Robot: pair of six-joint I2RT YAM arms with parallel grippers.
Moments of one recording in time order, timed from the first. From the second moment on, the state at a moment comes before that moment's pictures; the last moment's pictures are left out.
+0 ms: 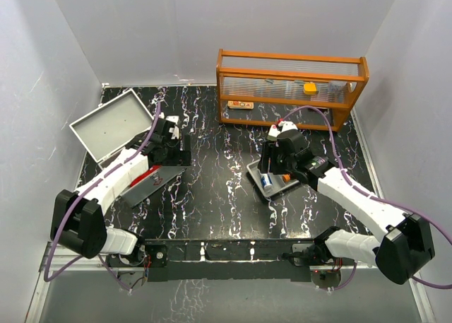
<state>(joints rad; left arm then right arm) -0.41 1.36 0.98 -0.61 -0.06 -0.33 0.55 1.14 0.85 -0.47 0.06 0.47</state>
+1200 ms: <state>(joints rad) -0.75 1.61 1.14 -0.39 0.05 -0.58 0.25 1.02 0.66 -0.51 0.18 0.71</state>
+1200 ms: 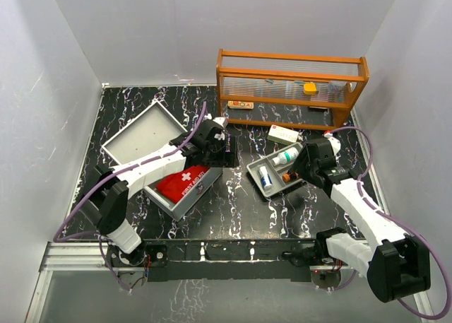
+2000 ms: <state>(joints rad) -0.78 1.39 1.23 -0.51 -0.01 -0.34 0.06 0.97 0.66 -0.50 0.12 0.68</state>
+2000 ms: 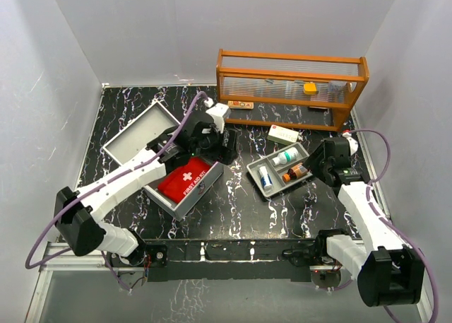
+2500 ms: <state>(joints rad) -1.02 1.96 1.69 -0.42 0.15 -0.13 -0.12 0.89 0.57 -0.55 0.07 0.70</state>
